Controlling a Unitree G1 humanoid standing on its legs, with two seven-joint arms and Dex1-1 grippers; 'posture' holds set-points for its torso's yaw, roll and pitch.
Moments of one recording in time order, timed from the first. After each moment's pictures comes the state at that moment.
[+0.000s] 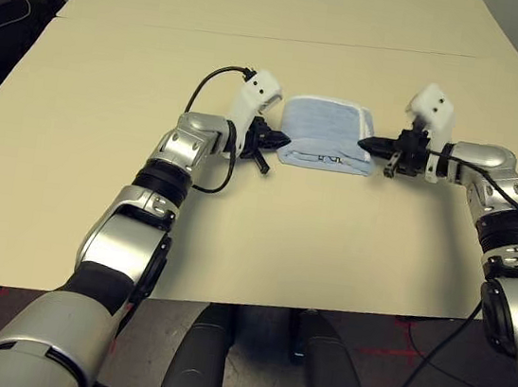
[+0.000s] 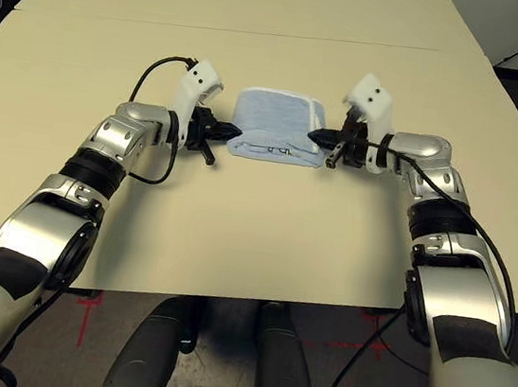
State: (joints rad) left arm -1.05 0.29 -0.12 0.78 -0.08 0.34 -0.92; right arm -0.96 -0.49 -0.06 0.82 0.19 0.06 1.09
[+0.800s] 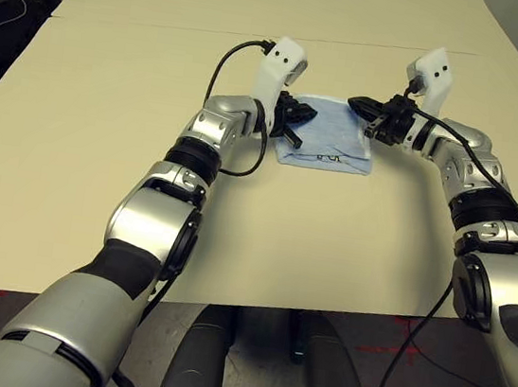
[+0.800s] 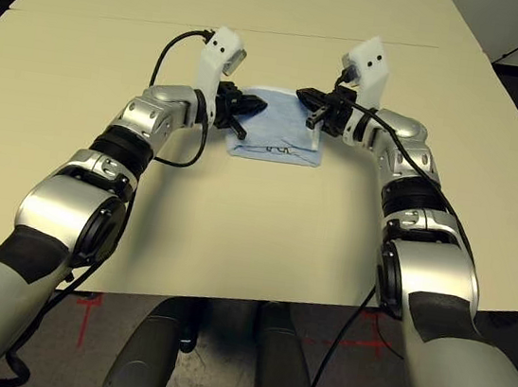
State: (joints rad) left arm -1.25 0.16 -0.05 1.12 -0.05 0.16 -0.66; right arm -1.09 -0.37 -0.05 0.96 0.11 0.04 0.83
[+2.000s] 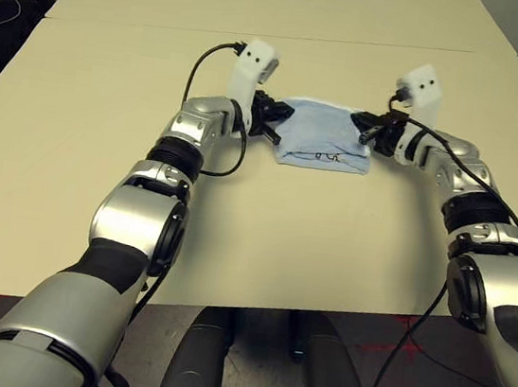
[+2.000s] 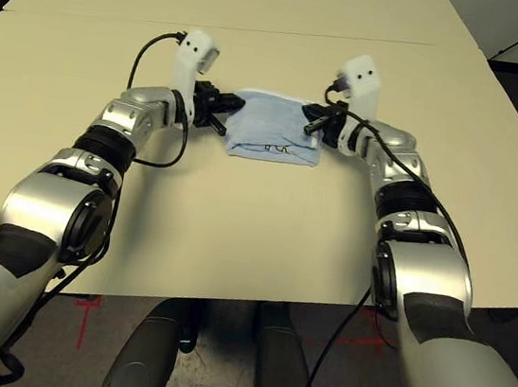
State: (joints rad) left arm -1.18 0.26 0.03 0.92 -0.12 0.28 -0.90; right arm -1.02 -0.42 -0.13 0.88 0.20 0.12 0.90
